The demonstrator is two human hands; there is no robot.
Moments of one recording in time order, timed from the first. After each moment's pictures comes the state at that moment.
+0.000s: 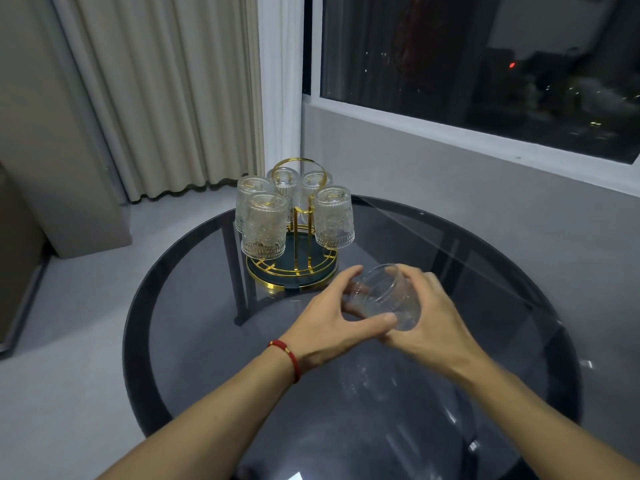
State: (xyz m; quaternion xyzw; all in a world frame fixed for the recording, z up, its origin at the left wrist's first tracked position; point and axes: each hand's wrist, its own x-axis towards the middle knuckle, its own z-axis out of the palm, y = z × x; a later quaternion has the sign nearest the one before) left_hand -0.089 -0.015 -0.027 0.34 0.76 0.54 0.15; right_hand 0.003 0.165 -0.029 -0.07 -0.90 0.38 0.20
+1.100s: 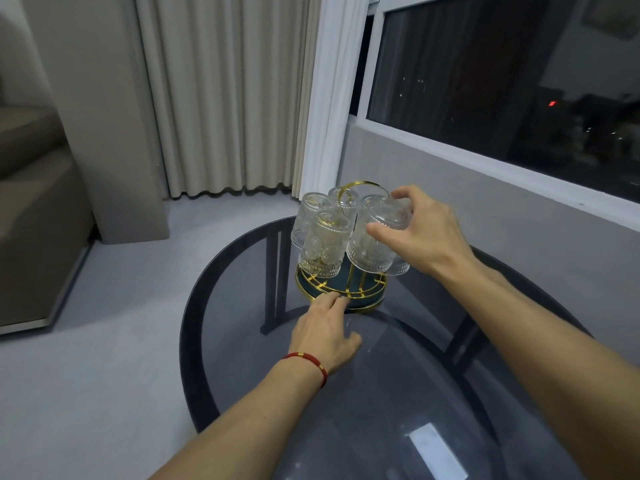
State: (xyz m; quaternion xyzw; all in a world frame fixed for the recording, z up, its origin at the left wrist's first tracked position) left_hand -0.151 -0.061 -0.060 0.26 0.92 0.29 -0.02; right_hand -0.133 0.097 0.092 -0.06 -0.94 0.22 0.27
